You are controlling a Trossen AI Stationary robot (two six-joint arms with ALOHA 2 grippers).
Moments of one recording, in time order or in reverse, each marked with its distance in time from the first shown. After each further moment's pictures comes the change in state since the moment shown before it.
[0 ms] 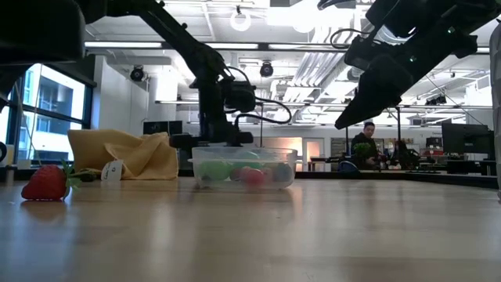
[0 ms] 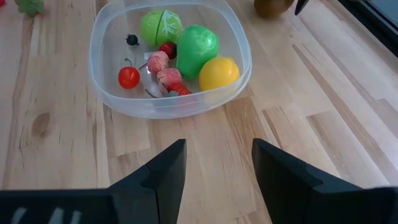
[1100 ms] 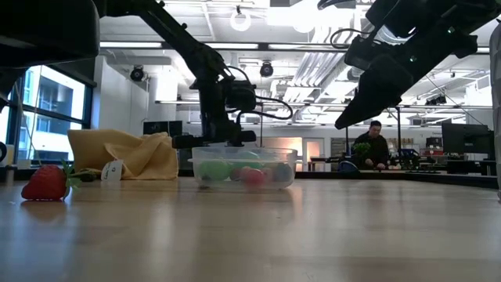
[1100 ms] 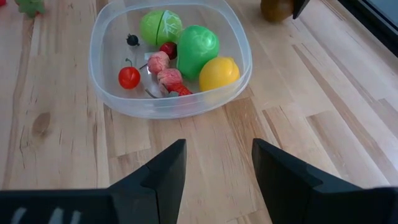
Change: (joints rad) left arm 0.000 -0.001 -0.002 0.027 0.058 0.014; right arm 0.000 0.000 0.000 0.001 0.000 0.000
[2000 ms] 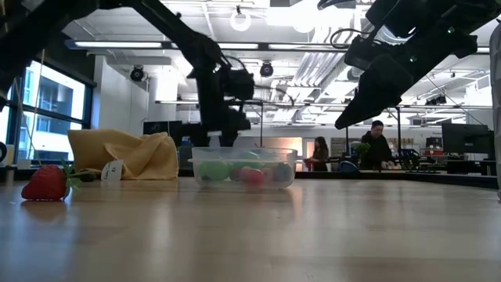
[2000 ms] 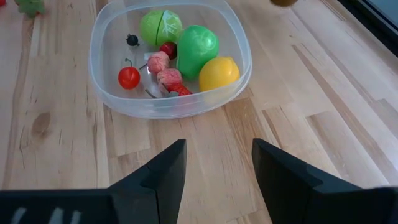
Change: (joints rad) left arm 0.000 -0.072 0.004 -0.044 0.019 -0.286; right arm 0.000 0.000 0.000 0.000 0.000 0.000
